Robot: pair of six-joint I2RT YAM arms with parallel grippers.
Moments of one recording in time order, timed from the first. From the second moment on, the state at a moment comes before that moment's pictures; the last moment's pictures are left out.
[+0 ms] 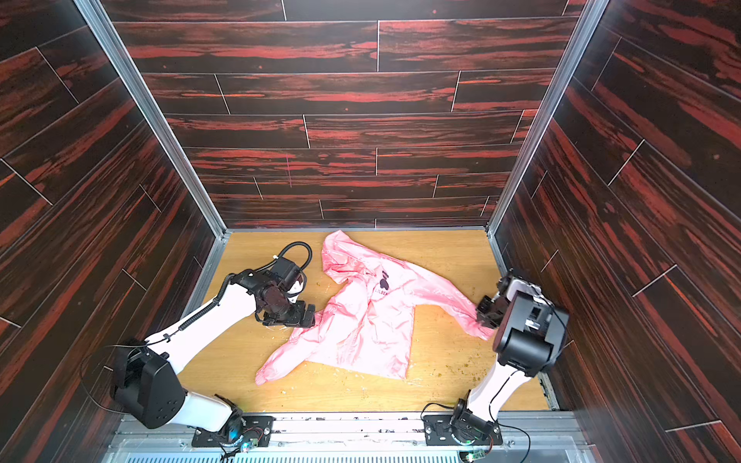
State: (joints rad) left arm -0.47 1.49 1.21 -1.08 0.12 -0.36; right arm -0.44 1.79 1.14 -0.80 -0.15 0.23
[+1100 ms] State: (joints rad) left arm -0.77 1.49 1.12 -1.07 -0.07 -0.24; right arm -0.21 1.31 1.22 -0.96 -0.35 0.20
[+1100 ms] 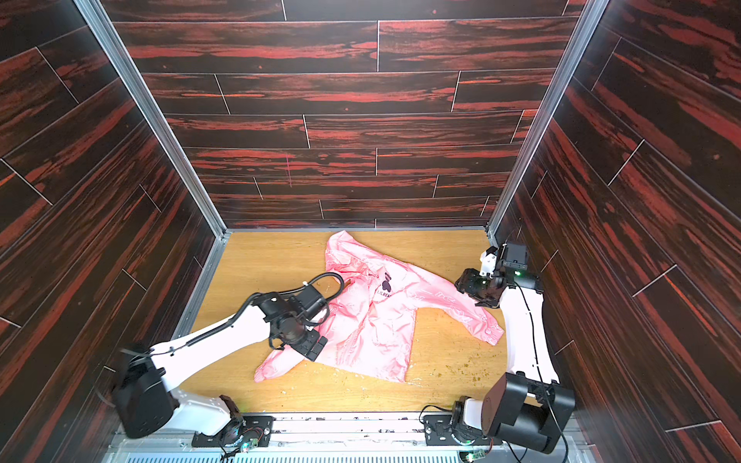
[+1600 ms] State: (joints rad) left arm -0.77 1.69 1.24 -1.05 -0.11 -0.24; right arm -0.20 1.24 1.15 -1.00 -0.36 0.20
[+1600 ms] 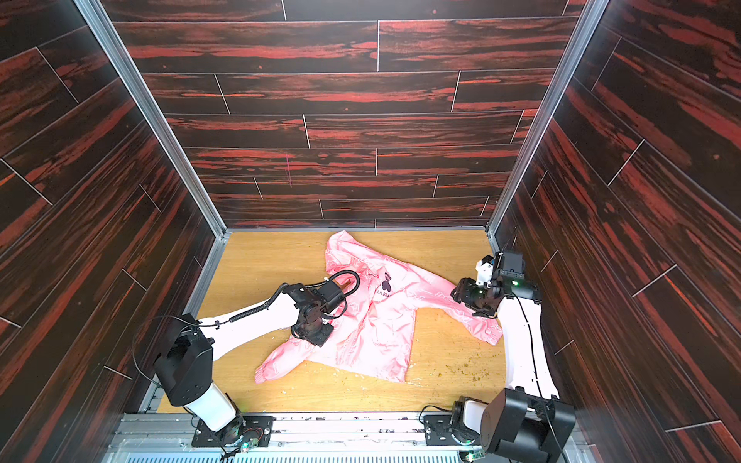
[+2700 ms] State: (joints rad) left arm -0.77 1.71 1.22 -0.96 -0.13 -0.38; right arm -0.20 1.24 1.11 -1.00 -0.38 0.16
